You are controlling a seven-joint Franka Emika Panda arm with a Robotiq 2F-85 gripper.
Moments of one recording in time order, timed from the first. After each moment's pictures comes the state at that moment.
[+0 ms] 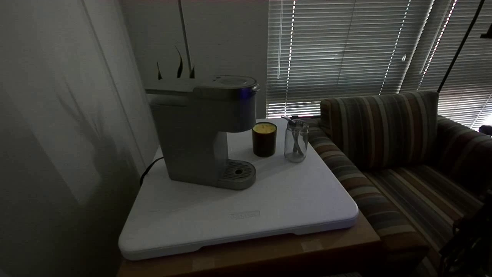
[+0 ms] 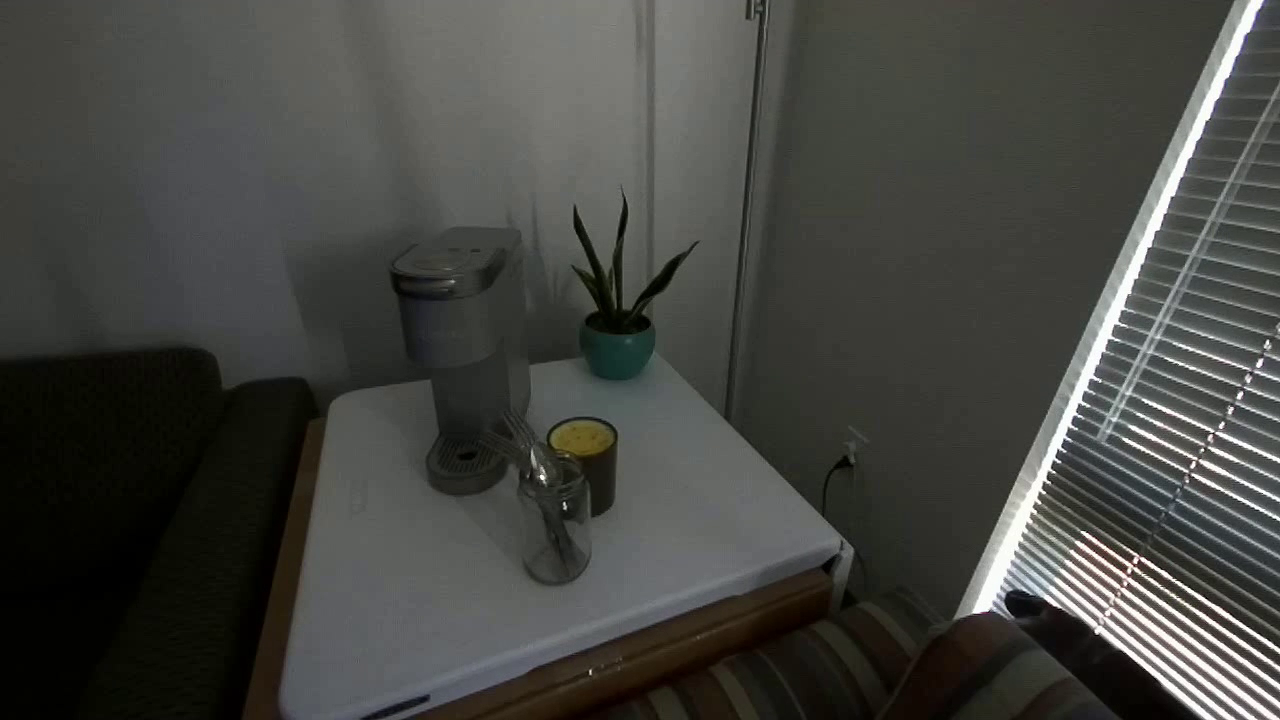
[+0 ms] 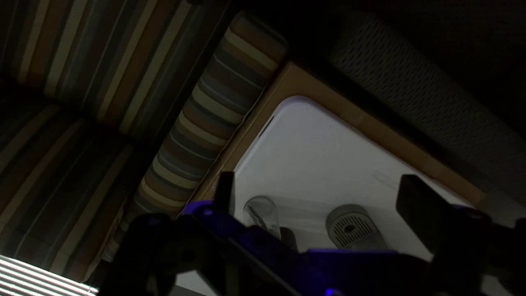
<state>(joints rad) -0.03 -1.00 -0.09 -2.77 -0.02 1.92 -0.08</state>
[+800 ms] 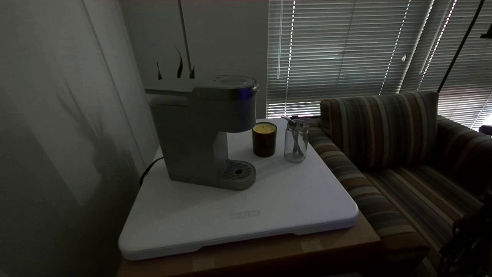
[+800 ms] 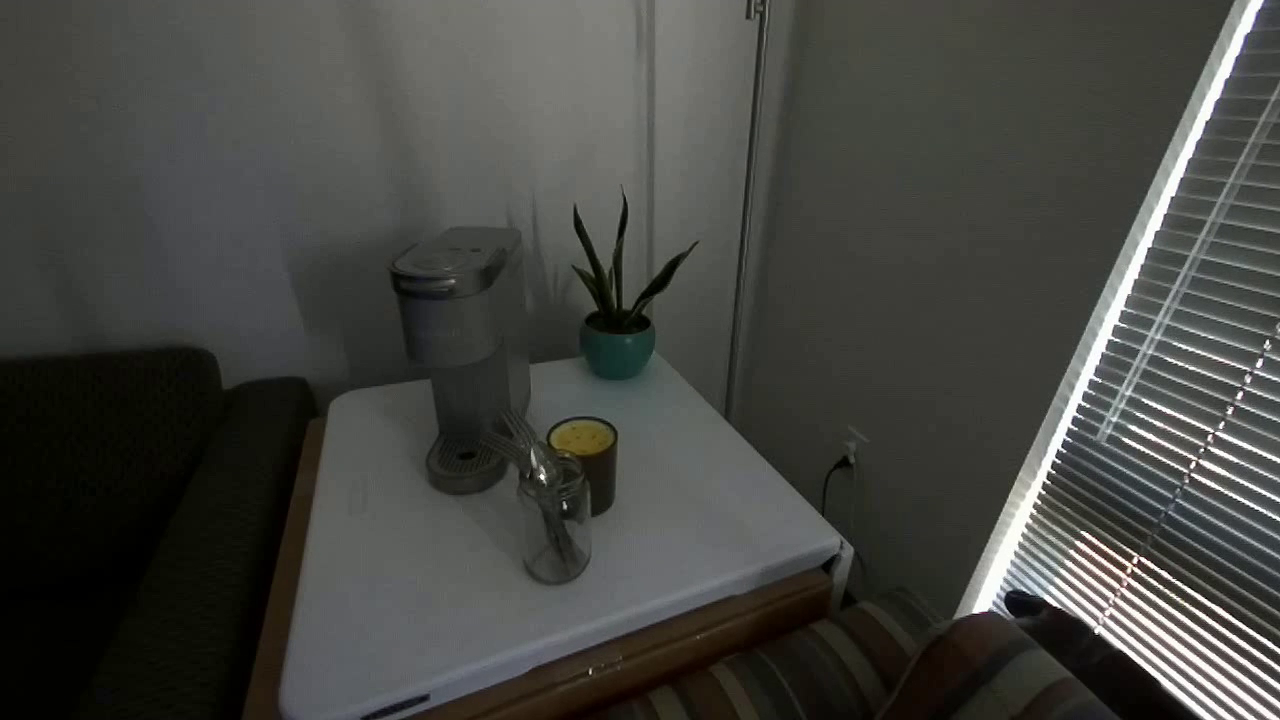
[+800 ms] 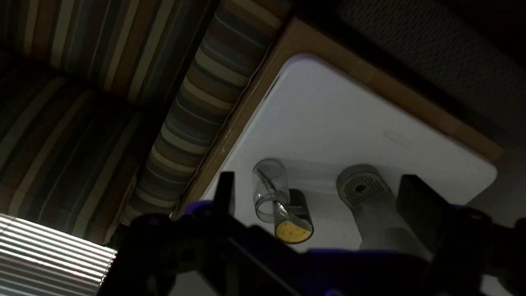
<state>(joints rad) -0.03 -0.97 -0.04 -2.77 -0.02 2.06 0.01</state>
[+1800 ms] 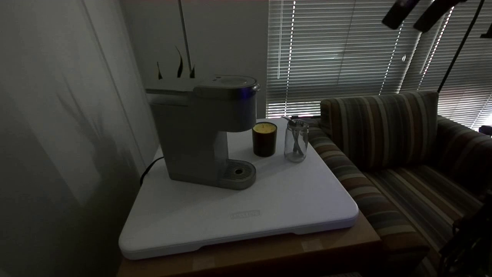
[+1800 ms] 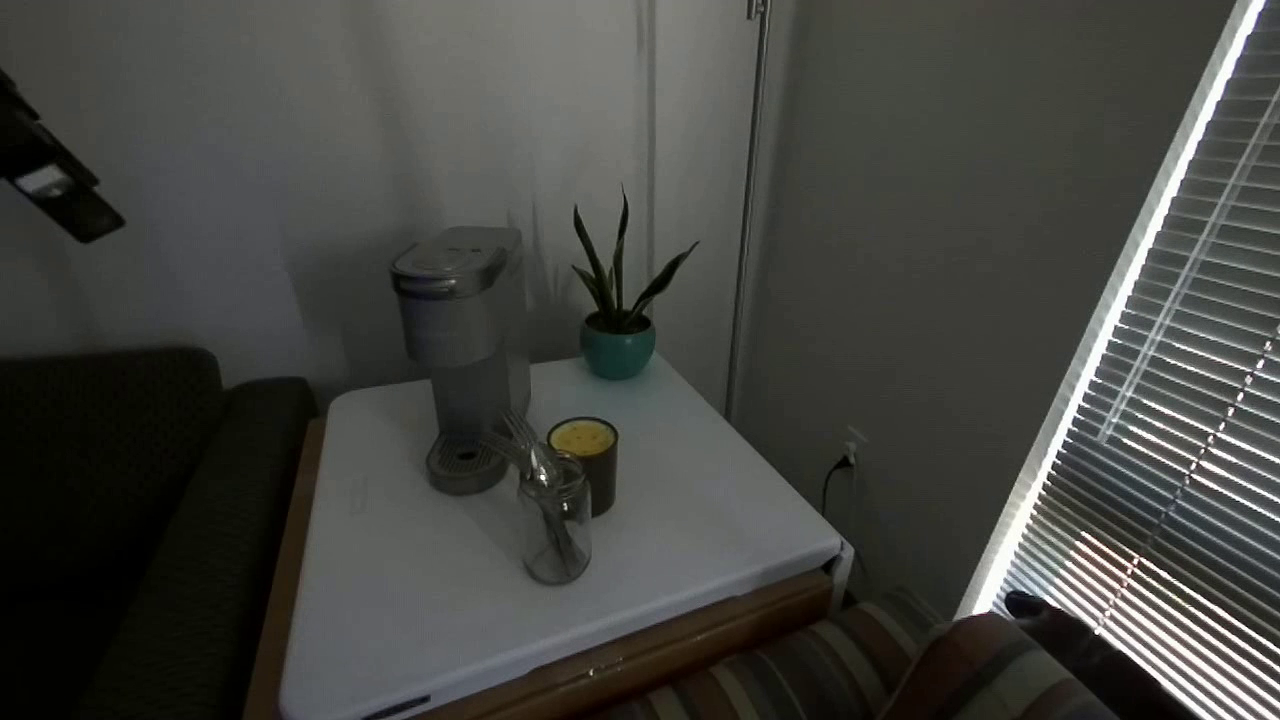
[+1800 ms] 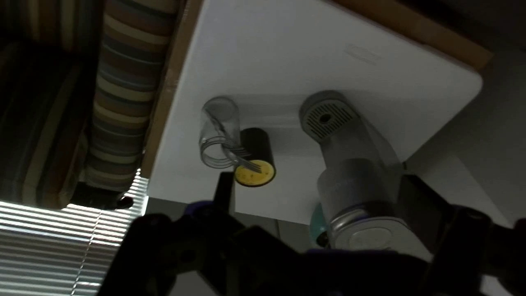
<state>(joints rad) 0.04 -0.72 0.20 -2.78 0.09 2.51 0.34</state>
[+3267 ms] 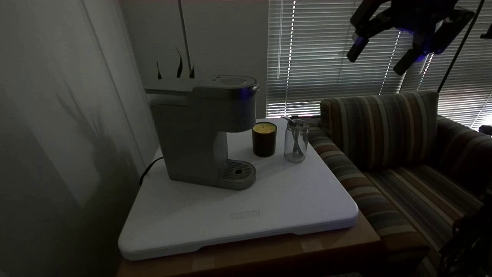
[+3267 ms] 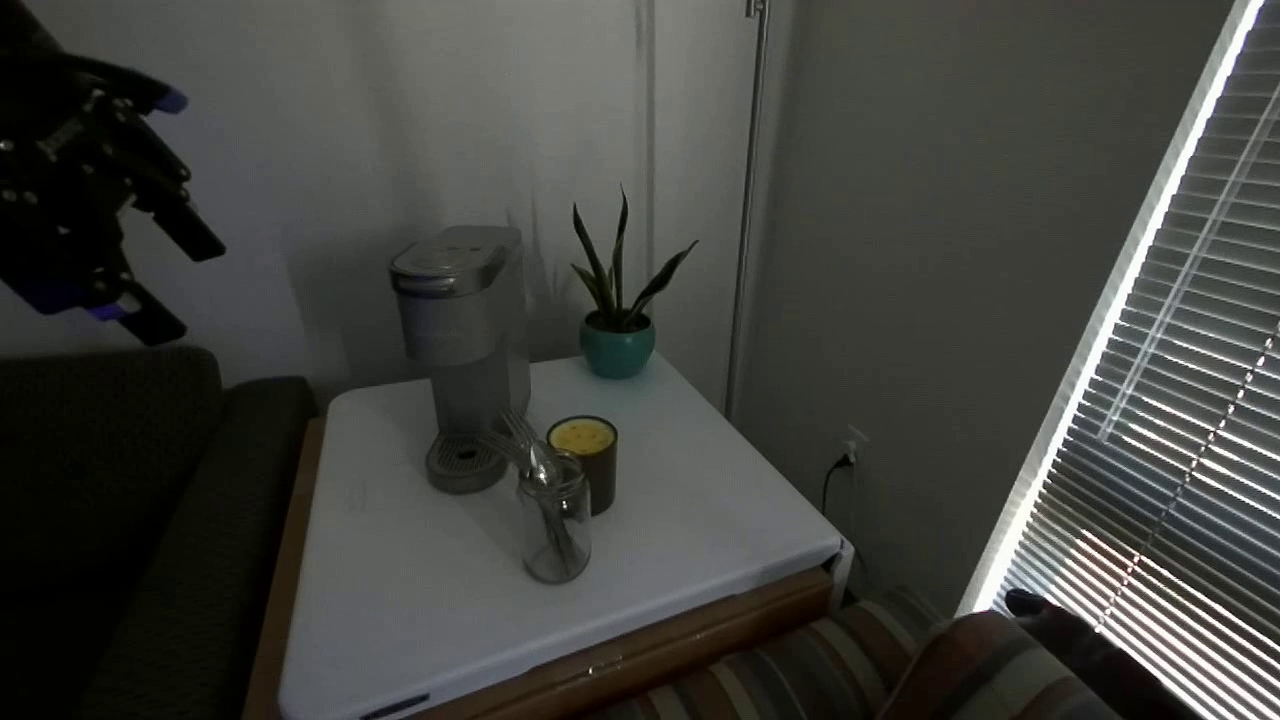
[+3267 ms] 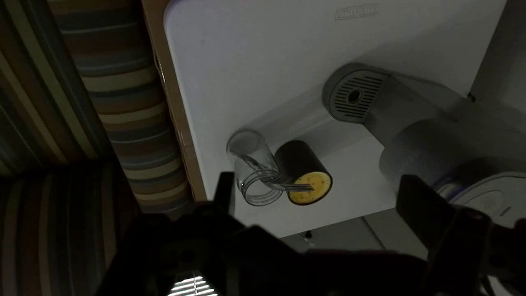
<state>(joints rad) -0.06 -0.52 0.28 -2.77 0.14 2.67 0.77</state>
